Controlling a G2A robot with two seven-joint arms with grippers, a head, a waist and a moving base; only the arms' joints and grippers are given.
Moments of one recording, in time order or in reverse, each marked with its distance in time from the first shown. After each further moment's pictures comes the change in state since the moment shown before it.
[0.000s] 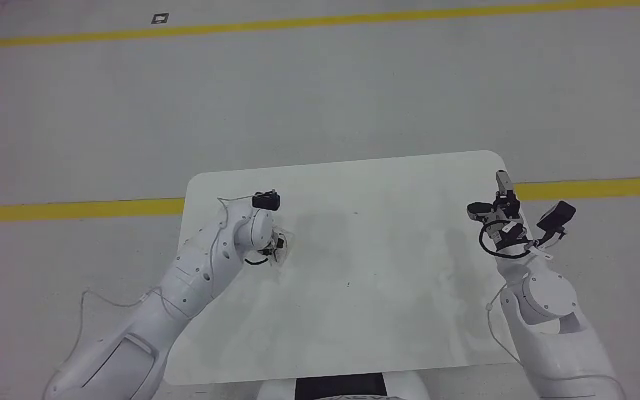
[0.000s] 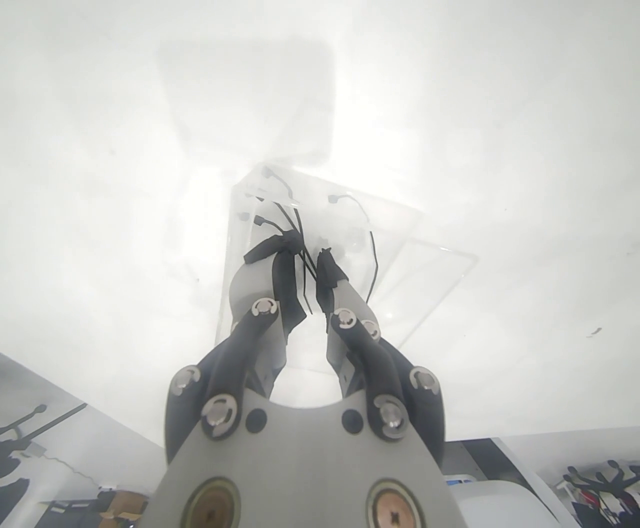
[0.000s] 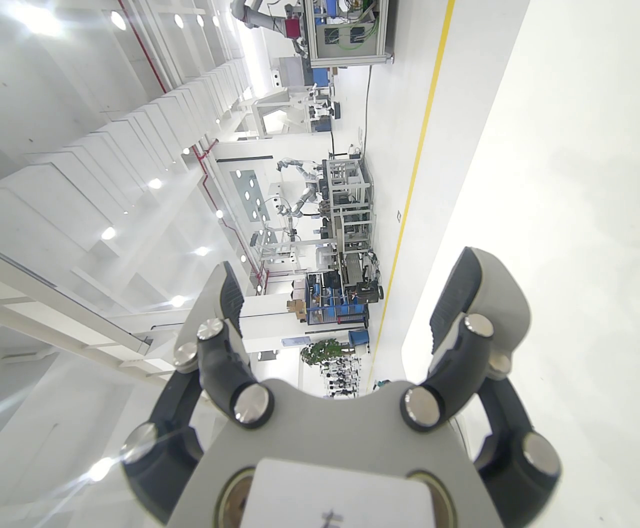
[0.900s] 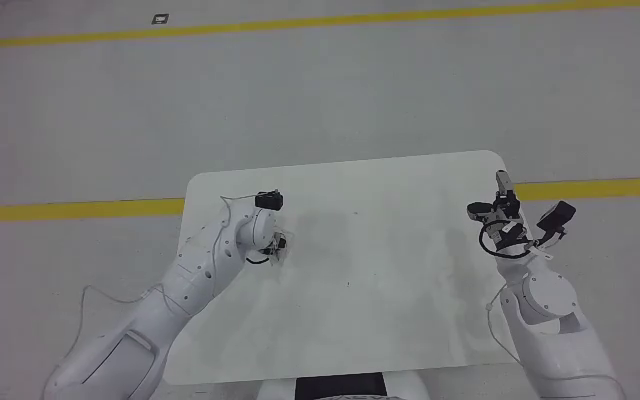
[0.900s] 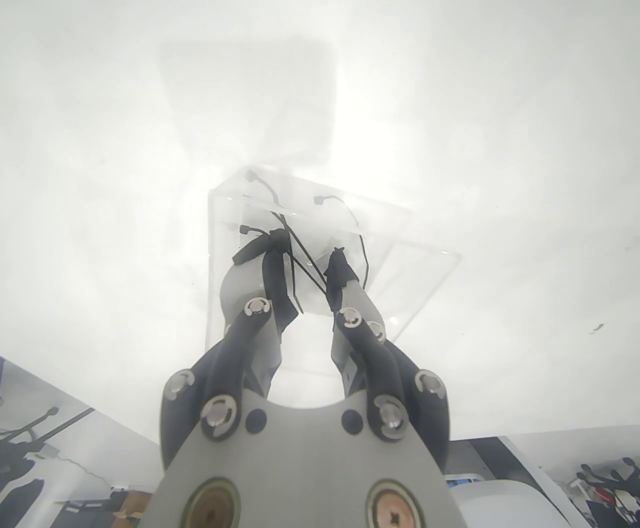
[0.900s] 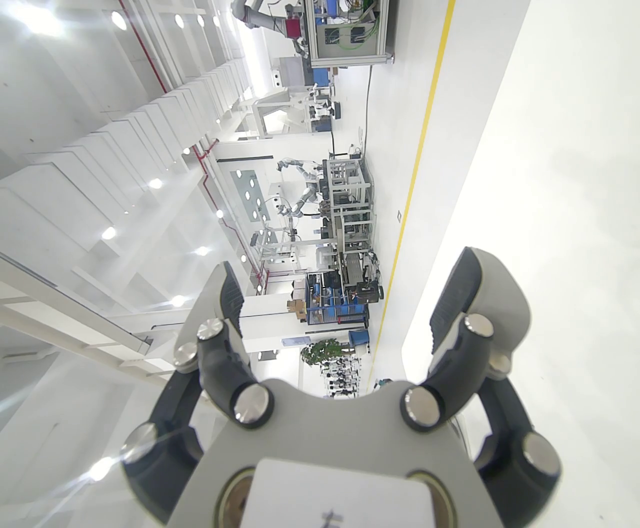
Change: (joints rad) left arm -0.024 0.002 0.040 0.017 -0.024 -0.013 0.013; right arm 0.000 0.000 0.000 0.000 0.000 0.000 0.000
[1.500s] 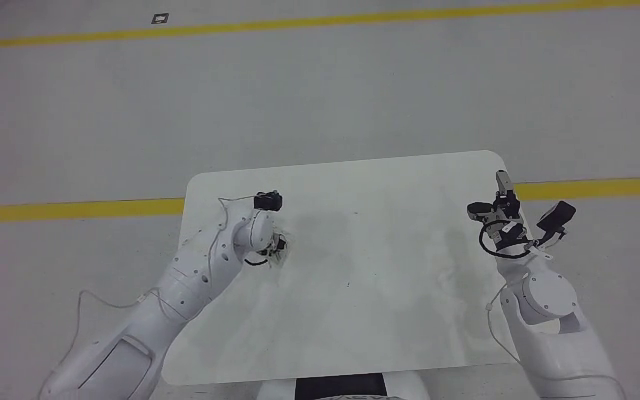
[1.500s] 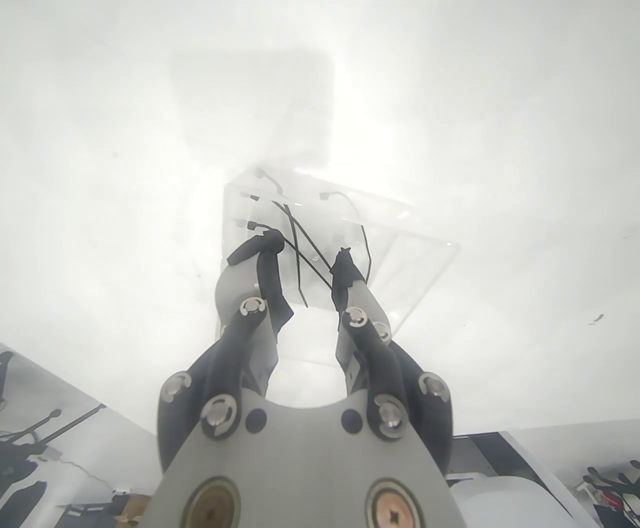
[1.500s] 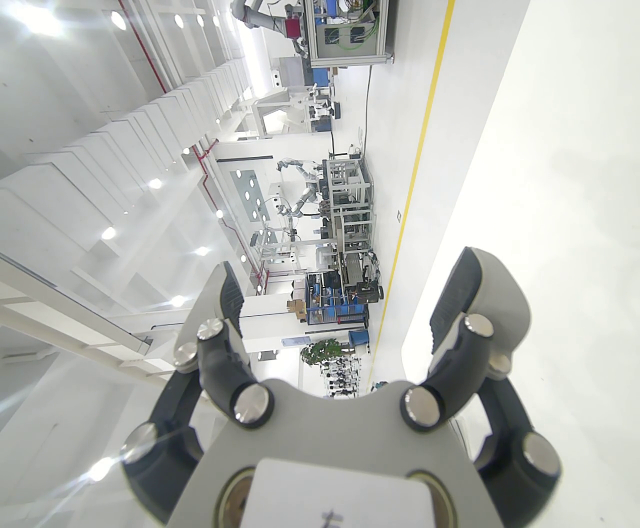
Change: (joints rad) left arm 0.023 0.016 -0.021 -0.048 0.016 0.002 -0.015; right arm 0.000 0.000 0.000 0.000 0.000 0.000 0.000
